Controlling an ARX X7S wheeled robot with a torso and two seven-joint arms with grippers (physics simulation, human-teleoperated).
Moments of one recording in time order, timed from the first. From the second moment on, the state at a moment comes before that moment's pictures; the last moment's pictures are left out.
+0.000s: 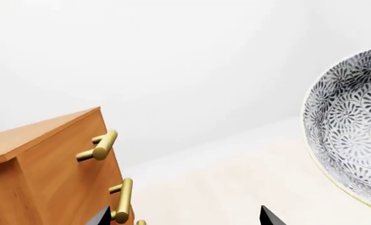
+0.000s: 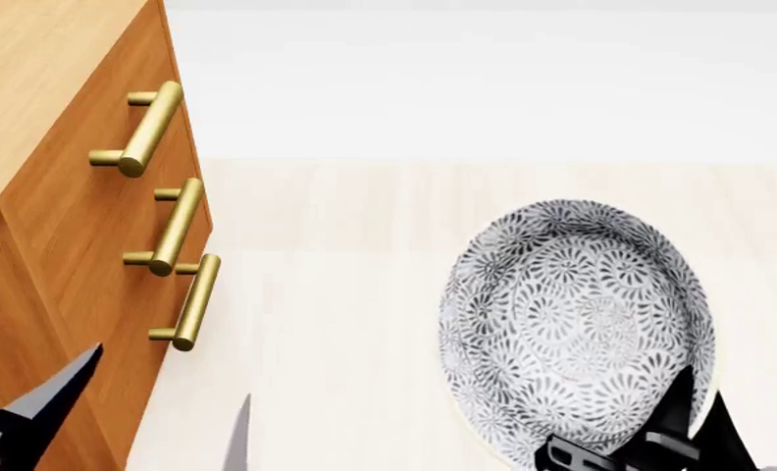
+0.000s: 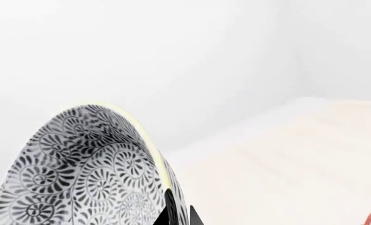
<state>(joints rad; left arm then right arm) -0.16 -0.38 0.55 0.80 -0.15 -0.65 -0.44 0.07 0.59 -0.32 -0.39 0.75 -0.12 0.75</state>
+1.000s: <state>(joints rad) -0.48 -0.16 0.30 0.86 -0.57 -1.21 -0.30 0.25 0.55 -0.44 -0.23 0.55 -0.14 0.58</state>
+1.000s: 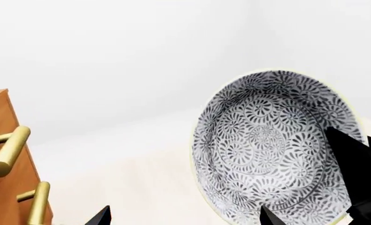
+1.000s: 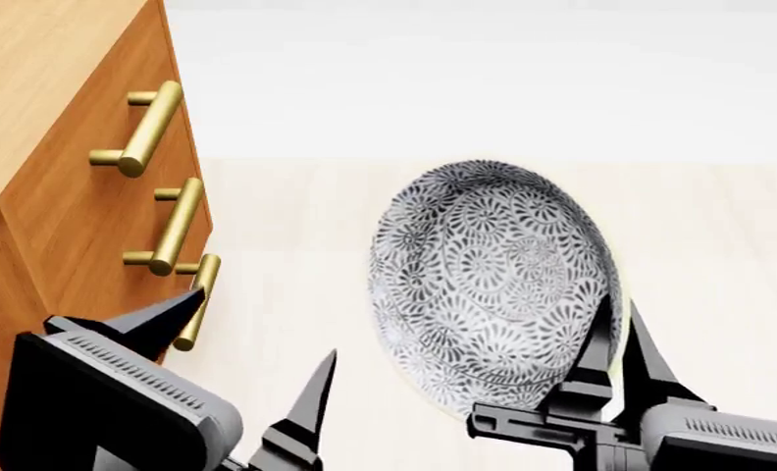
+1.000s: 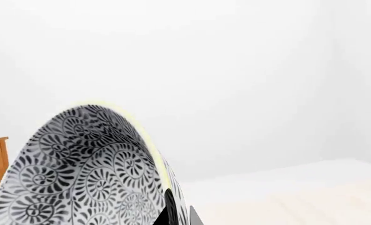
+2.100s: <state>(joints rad) -0.58 -0.13 0.24 0.69 -0.72 -1.23 -0.32 0.14 0.61 -0.50 -0.35 0.45 -0.27 0.51</state>
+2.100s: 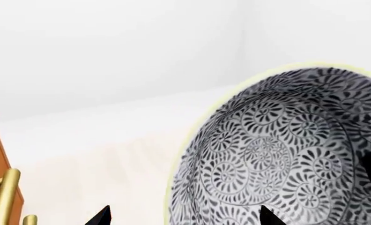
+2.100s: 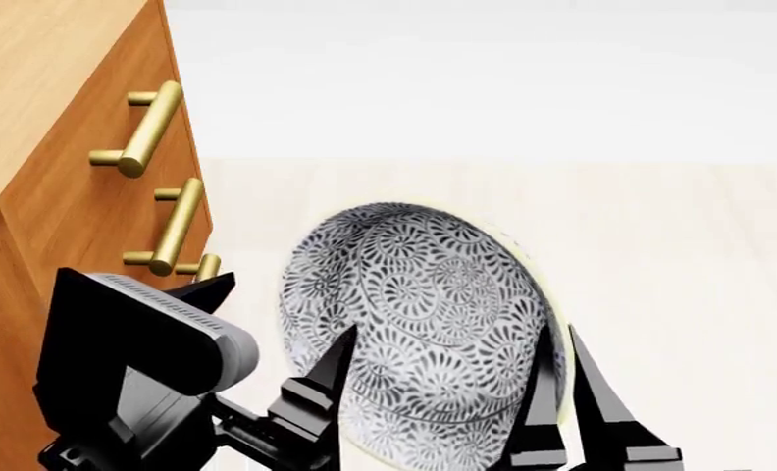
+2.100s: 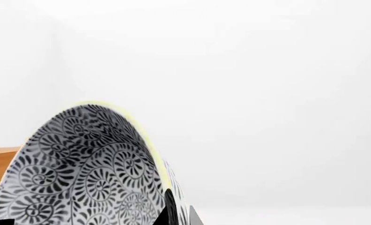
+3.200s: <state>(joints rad) -0.53 -0.19 0.31 0.60 -0.74 -1.06 -0.29 0.08 0.64 -0.50 -0.41 0.43 -0.30 0.50</state>
